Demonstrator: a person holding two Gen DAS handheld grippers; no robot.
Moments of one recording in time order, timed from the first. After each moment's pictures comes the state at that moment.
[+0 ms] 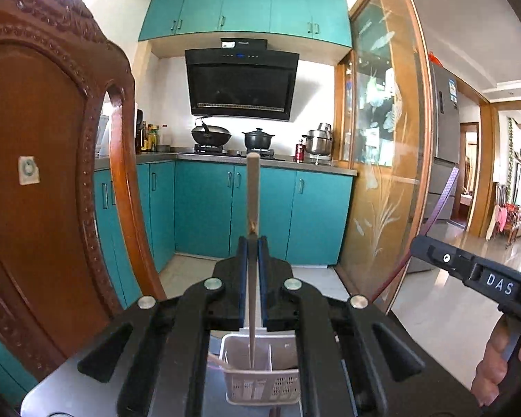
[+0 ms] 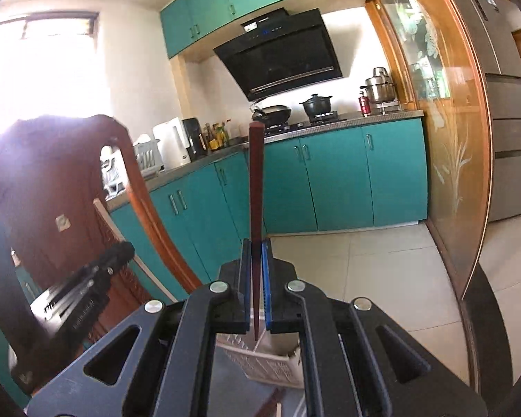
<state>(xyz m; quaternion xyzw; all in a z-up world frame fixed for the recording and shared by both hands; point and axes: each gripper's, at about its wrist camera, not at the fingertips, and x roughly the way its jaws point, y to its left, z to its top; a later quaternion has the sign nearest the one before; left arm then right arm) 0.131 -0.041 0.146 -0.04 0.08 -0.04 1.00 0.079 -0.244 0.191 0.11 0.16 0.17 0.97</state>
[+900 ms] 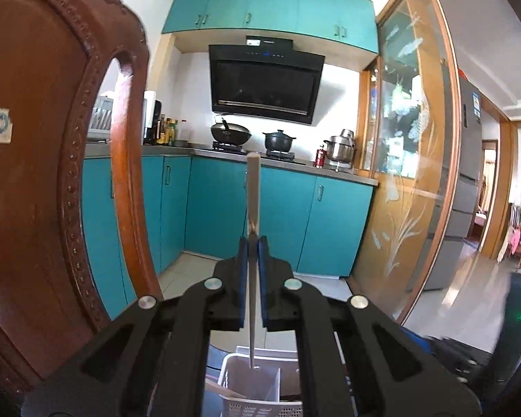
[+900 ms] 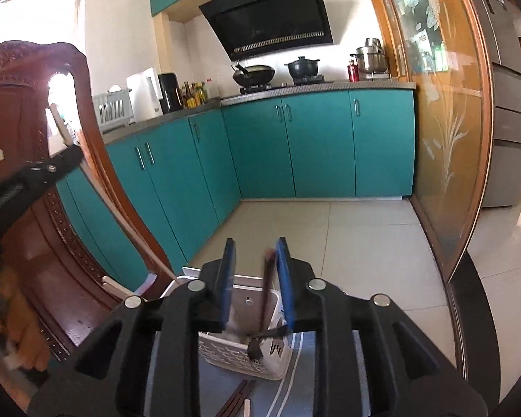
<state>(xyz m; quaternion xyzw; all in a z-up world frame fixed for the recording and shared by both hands) 0.181 -0.037 0.129 -0.08 0.07 0.00 0.99 0.133 -0.223 0.099 0.07 0.22 0.14 0.96</state>
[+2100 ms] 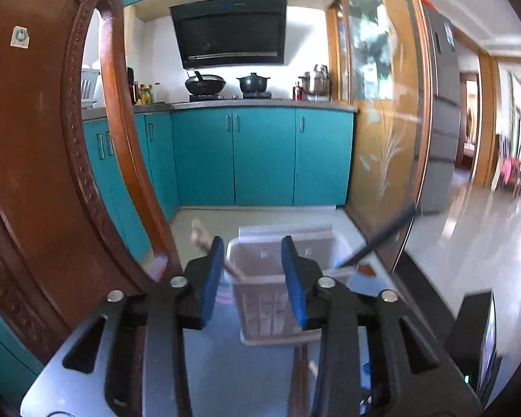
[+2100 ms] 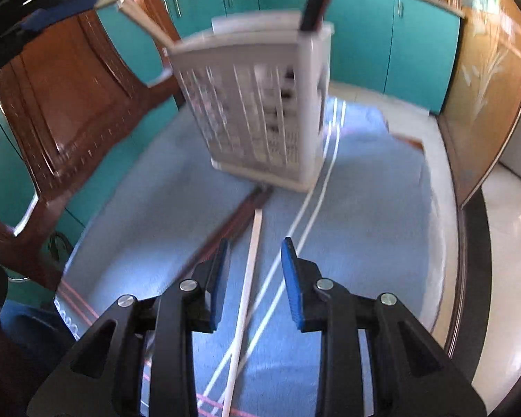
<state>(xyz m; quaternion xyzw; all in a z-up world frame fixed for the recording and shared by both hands) 0.130 -0.053 0.037 0.03 0.18 -0.04 0.98 0.070 -0.189 -0.063 -0.03 0.45 0.19 0.87</state>
